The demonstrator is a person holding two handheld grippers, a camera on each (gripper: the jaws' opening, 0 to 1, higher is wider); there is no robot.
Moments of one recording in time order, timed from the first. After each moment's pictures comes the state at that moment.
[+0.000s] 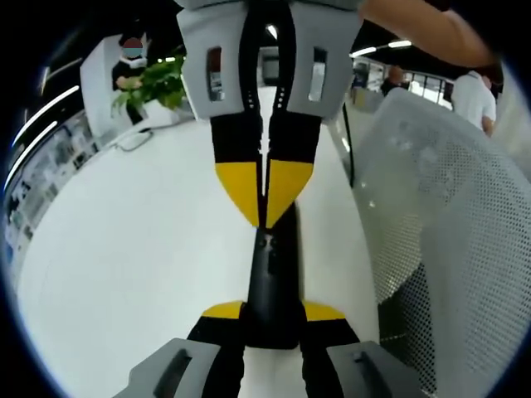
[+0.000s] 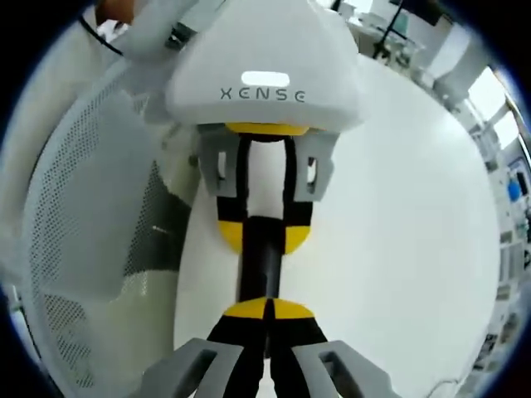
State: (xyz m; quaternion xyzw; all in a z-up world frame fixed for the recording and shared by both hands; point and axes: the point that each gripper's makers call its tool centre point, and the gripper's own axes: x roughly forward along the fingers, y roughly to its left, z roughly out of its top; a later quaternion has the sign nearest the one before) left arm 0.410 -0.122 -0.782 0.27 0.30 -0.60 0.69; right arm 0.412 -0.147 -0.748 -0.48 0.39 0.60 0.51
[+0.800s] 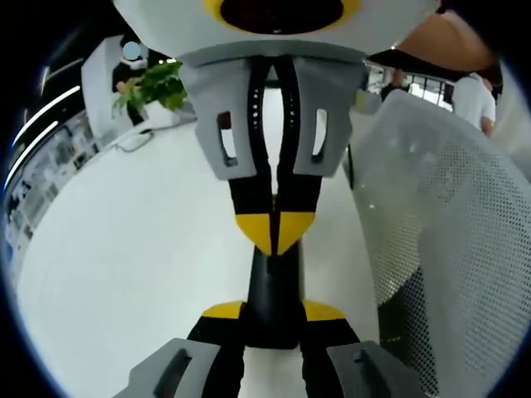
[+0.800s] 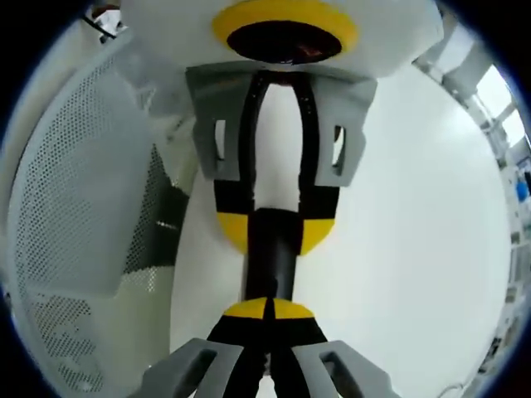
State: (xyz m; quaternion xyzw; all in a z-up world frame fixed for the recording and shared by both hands) left arm 0.409 -0.123 -0.782 0.27 0.30 -0.60 0.69; right arm 0.407 -0.148 -0.776 -0.48 0.41 0.61 0.49
